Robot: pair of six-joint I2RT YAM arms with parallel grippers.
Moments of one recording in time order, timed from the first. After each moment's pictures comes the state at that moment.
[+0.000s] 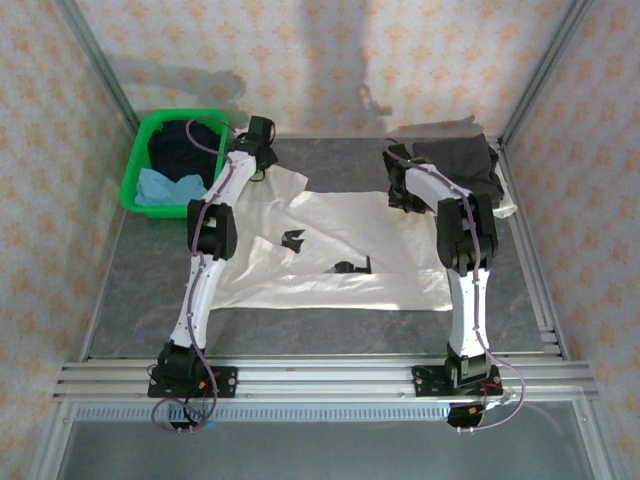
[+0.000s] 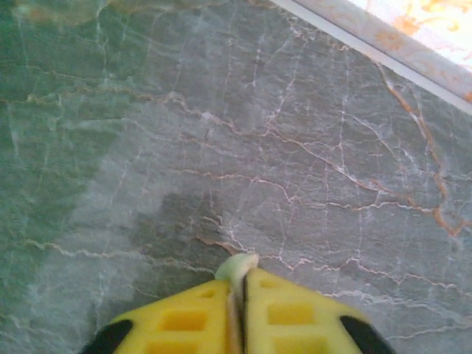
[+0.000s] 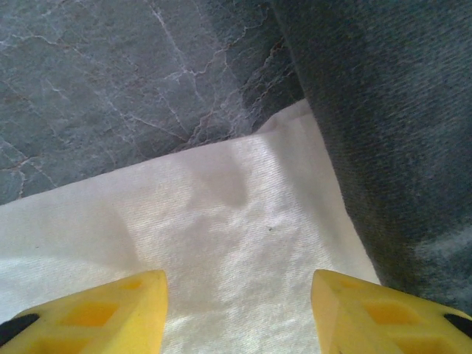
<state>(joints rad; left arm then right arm) -0.13 2.80 2.65 -0.80 -0.23 -0.65 0.24 2.22 1.74 -0.83 0.35 0.54</state>
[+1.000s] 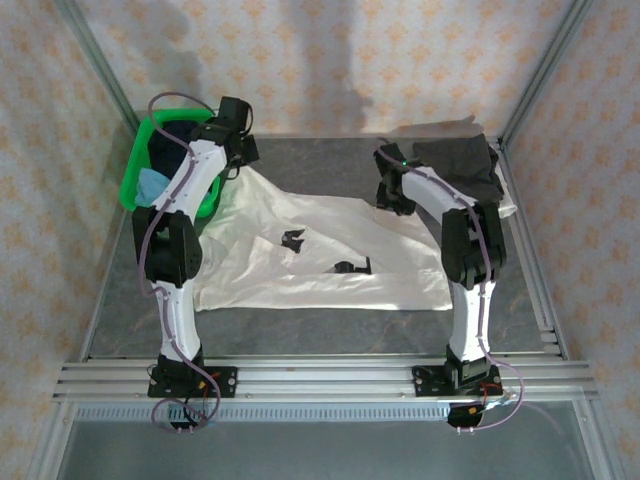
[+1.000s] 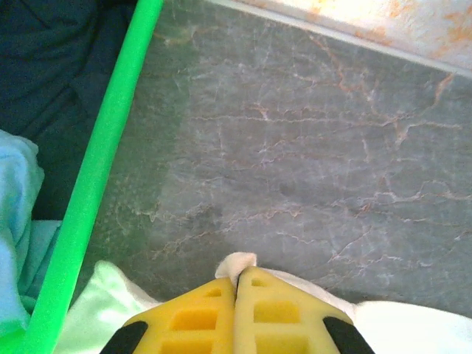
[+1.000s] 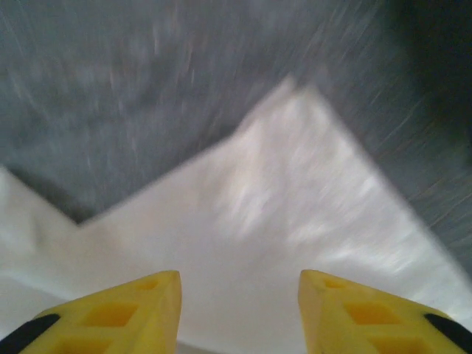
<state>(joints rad) -0.13 2.08 1.99 -0.88 -0.16 -0.44 0.31 2.07 1.67 -0.84 0.23 0.54</state>
